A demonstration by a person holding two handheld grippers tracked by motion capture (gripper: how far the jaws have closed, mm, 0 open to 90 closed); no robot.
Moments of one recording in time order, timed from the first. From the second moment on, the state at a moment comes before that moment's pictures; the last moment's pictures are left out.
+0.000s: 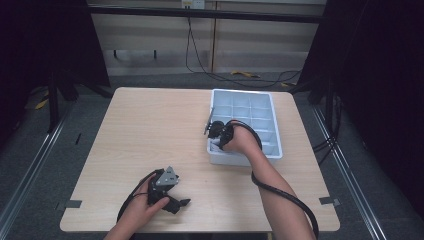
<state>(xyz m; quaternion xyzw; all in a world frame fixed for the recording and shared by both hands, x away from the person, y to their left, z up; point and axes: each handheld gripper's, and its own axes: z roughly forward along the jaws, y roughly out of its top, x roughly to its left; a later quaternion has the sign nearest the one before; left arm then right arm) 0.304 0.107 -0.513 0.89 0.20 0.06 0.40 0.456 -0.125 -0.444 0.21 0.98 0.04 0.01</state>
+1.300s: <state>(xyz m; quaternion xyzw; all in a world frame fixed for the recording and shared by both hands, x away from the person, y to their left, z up) 0.304 0.107 -0.513 0.89 0.20 0.06 0.40 0.455 -0.136 -0.371 0.21 0.98 0.04 0.02</state>
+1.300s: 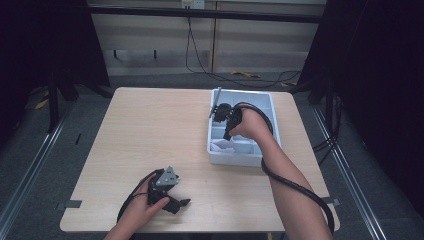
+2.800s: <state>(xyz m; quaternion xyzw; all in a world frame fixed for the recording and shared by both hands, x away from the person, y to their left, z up) 0.304 0.107 -0.513 0.89 0.20 0.06 0.40 0.480 -0.138 -0.401 0.22 0.97 0.03 0.02</state>
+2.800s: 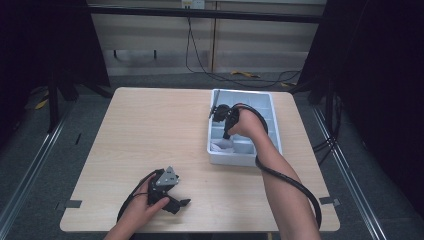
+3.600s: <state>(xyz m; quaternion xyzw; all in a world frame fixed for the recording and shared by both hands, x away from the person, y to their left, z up) 0.303 0.107 -0.513 0.89 0.20 0.06 0.40 0.447 -0.122 -0.428 0.20 0.98 0.03 -0.01</state>
